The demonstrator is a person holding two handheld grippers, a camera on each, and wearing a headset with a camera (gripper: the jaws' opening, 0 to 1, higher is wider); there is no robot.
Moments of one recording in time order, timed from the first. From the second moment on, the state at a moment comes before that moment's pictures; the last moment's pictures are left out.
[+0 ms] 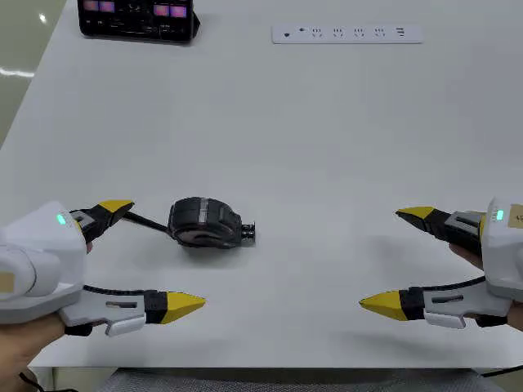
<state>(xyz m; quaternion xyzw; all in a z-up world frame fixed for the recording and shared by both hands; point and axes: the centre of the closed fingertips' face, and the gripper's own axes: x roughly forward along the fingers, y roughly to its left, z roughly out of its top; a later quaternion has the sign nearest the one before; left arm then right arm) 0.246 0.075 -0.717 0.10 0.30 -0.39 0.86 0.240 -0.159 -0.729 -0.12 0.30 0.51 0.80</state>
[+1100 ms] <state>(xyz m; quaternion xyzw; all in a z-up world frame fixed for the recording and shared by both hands) 0.246 0.078 -0.717 0.09 0.30 -0.39 0.87 0.241 -0.157 -0.729 -0.13 0.29 0.51 0.80</state>
